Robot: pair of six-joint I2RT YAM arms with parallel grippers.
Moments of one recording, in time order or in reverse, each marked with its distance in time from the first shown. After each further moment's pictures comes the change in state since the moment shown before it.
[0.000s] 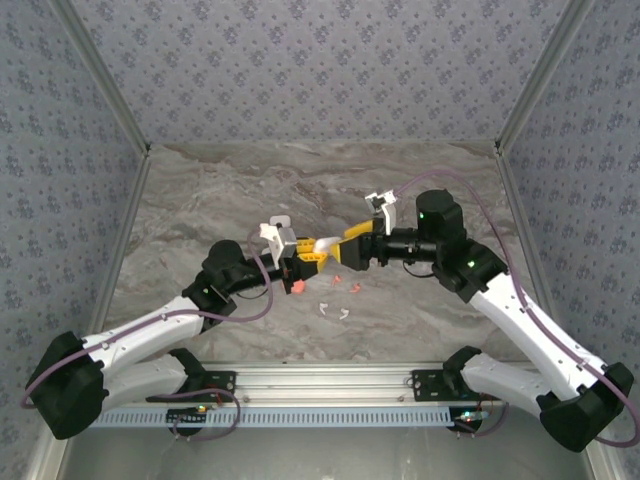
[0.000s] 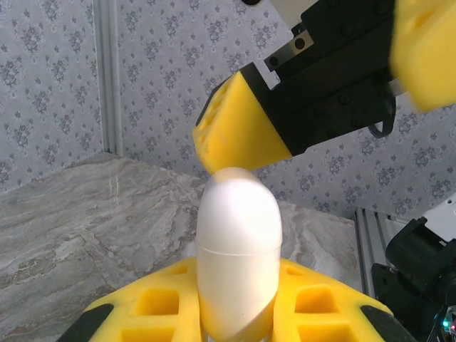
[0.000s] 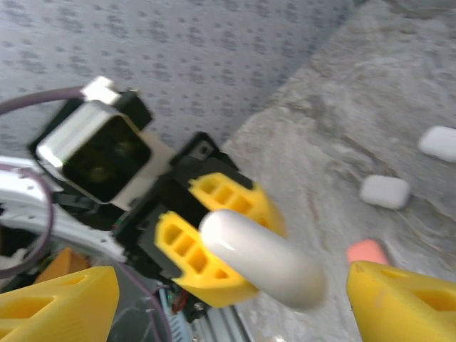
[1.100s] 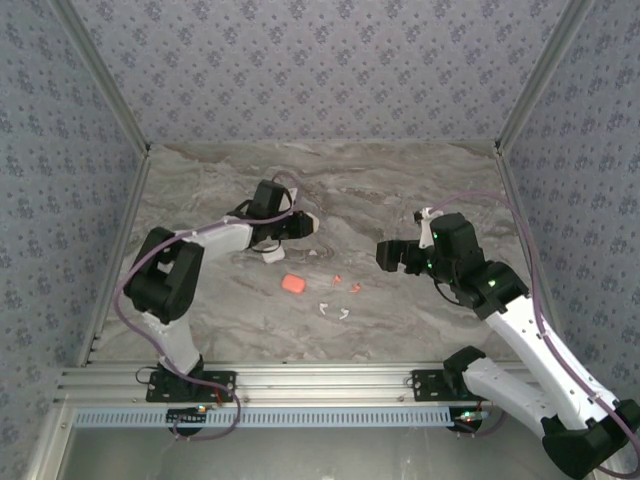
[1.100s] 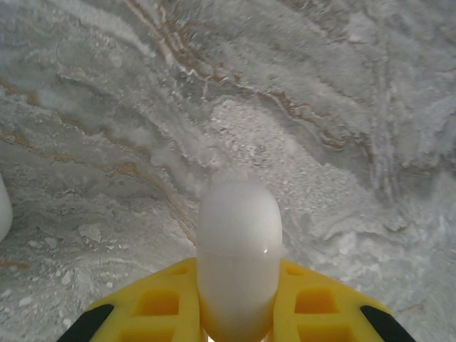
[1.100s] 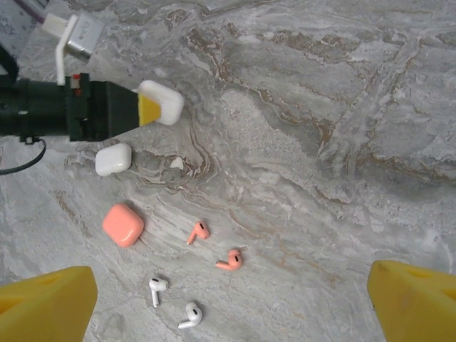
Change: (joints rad) left arm 0.289 0.804 0.601 -0.661 -0.124 -0.348; right arm -0.091 -0.162 -0.107 -0.362 0.608 0.010
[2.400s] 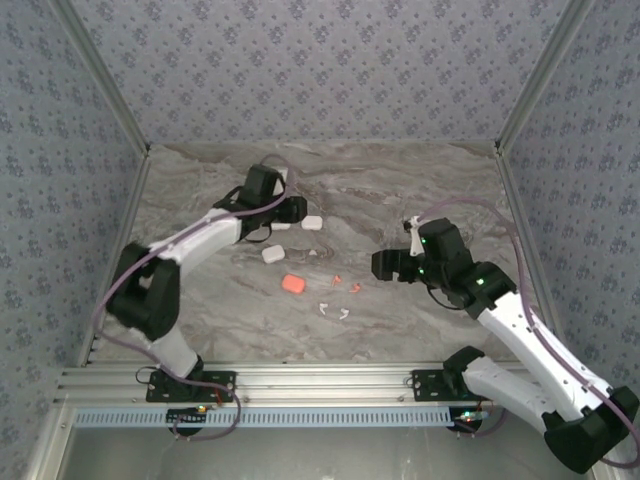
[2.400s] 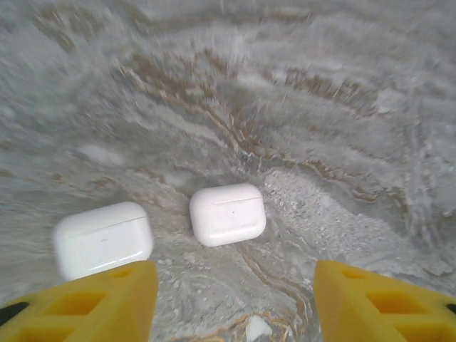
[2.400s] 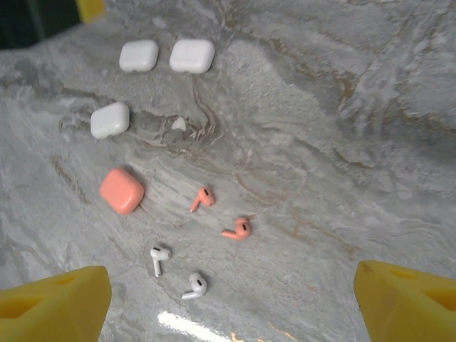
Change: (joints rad) left arm 0.004 -0.229 0.028 -0.151 -0.278 0.122; right arm 0.063 0.051 -0.050 0.010 -0.025 0.024
